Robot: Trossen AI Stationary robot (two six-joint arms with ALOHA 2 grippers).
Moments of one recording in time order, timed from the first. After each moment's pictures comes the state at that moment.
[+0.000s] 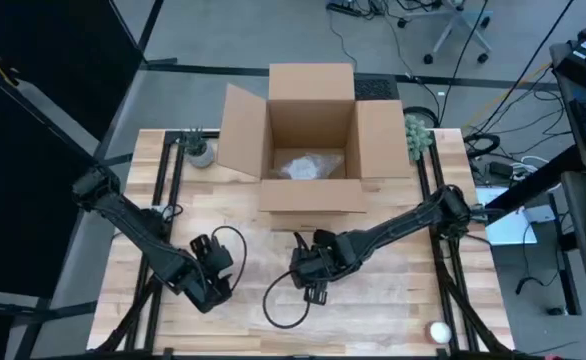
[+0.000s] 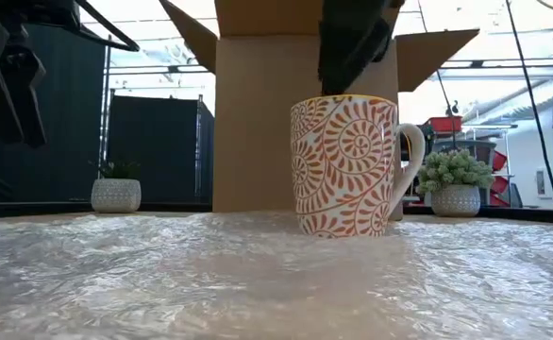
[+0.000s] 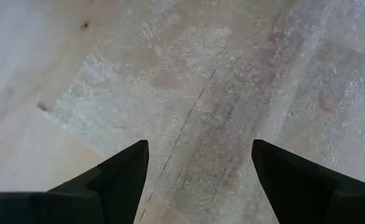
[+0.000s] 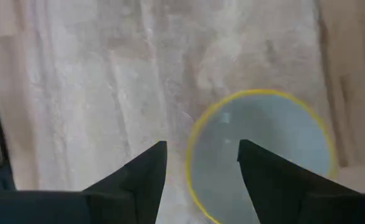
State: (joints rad) left arm -0.75 1.46 0.92 -0.89 -0.44 -1.14; right arm 0.38 1.99 1.73 -0.99 0.12 0.59
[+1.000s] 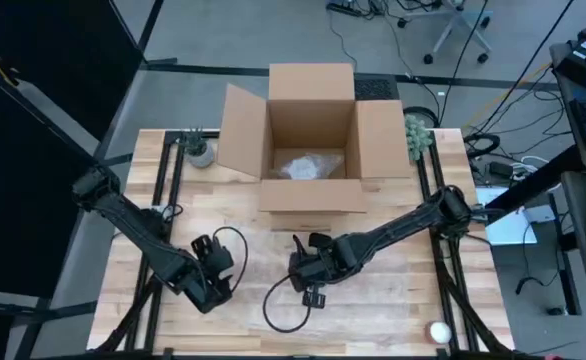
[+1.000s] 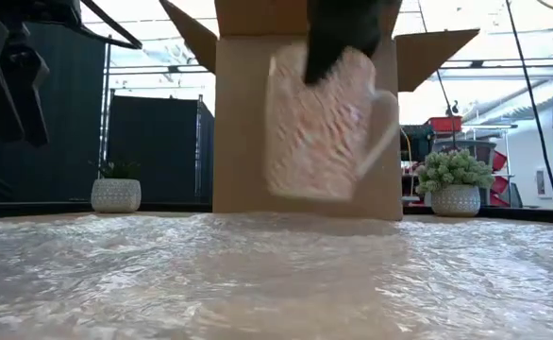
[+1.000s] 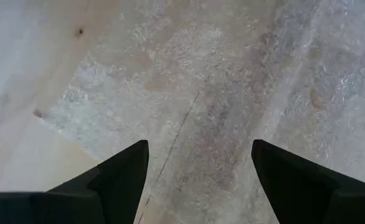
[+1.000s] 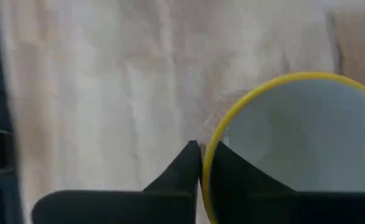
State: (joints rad) left arm -0.75 1.46 0.92 -0.87 -0.44 -1.11; right arm 0.40 1.99 1.74 -0.88 0.13 0.51
